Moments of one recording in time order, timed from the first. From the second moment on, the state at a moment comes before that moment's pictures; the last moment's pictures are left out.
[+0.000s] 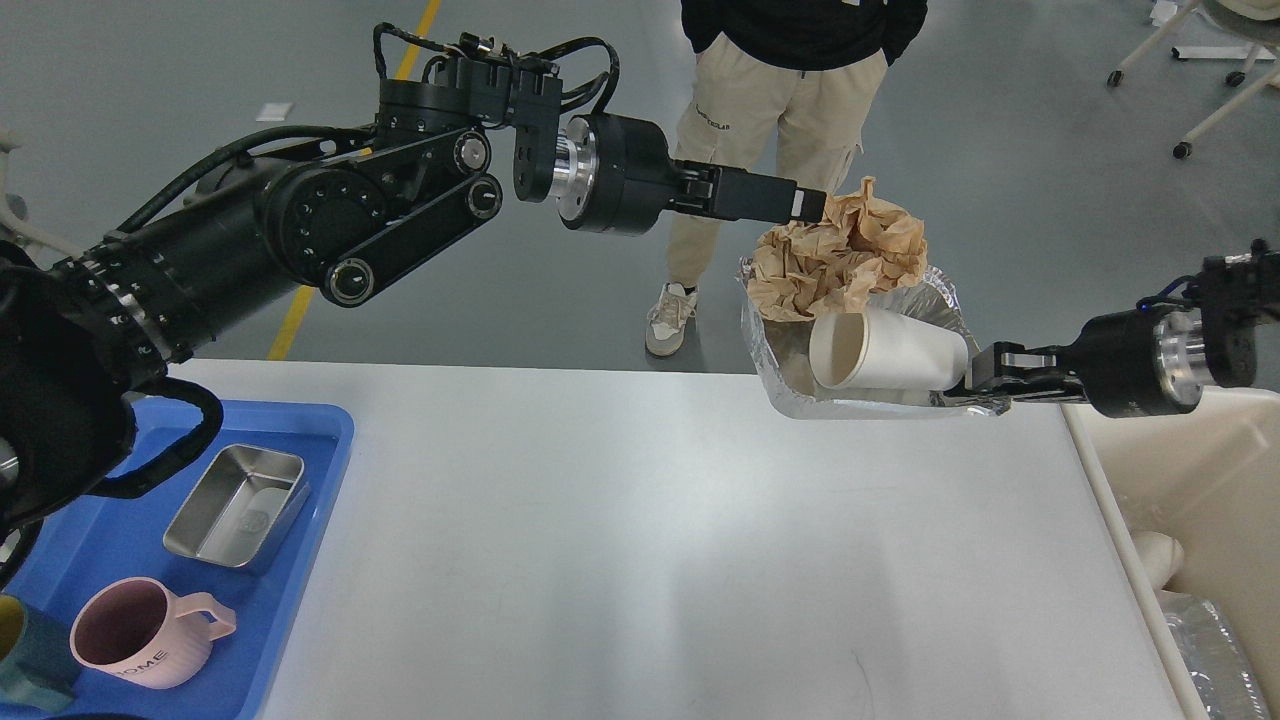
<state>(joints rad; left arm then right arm) -1.46 0.09 -0.25 -0.80 1.25 -0.53 -0.41 1.15 -0.99 0.11 1.40 -0.97 0.62 0.14</state>
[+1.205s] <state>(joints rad) -0.43 0.43 -1.36 -1.17 0.90 -0.53 -0.34 1.11 -1.02 0.11 1.39 -0.96 0.62 0.14</state>
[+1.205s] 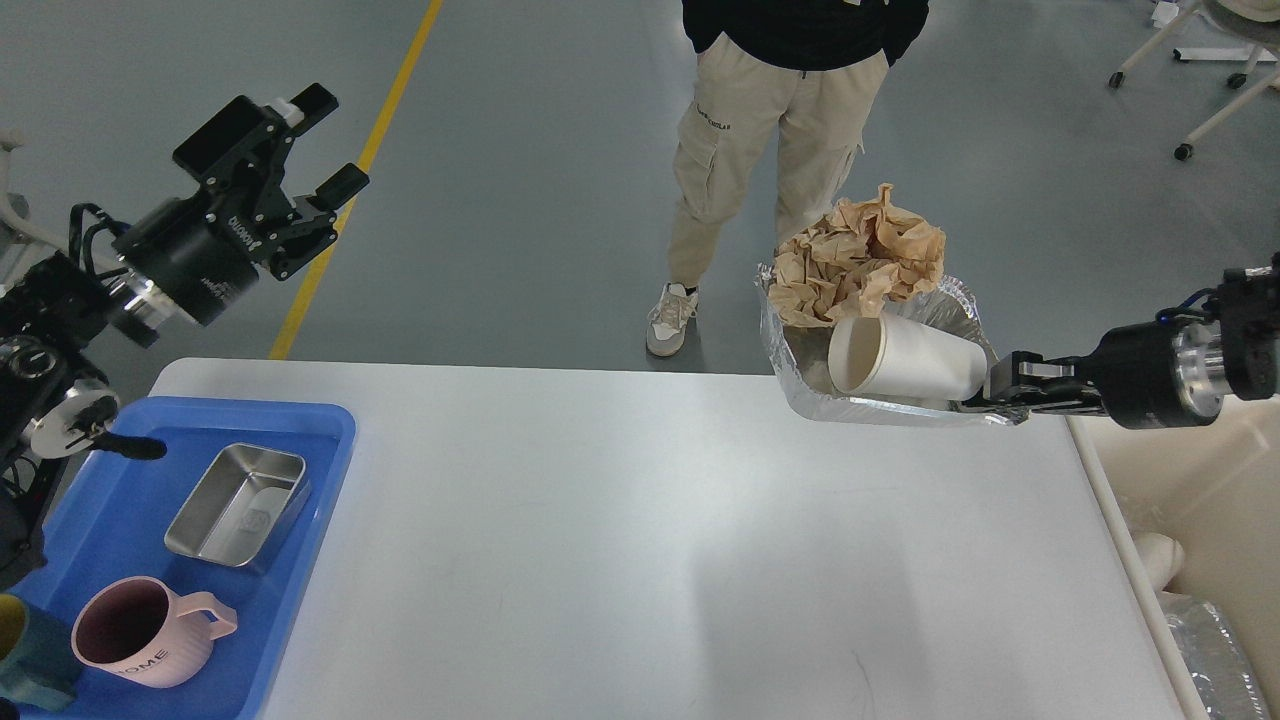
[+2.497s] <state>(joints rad) -0.08 0.19 -1.67 -1.11 0.59 -0.47 -0.25 0.84 -1.22 0.11 1.29 -0.50 0.43 0.13</state>
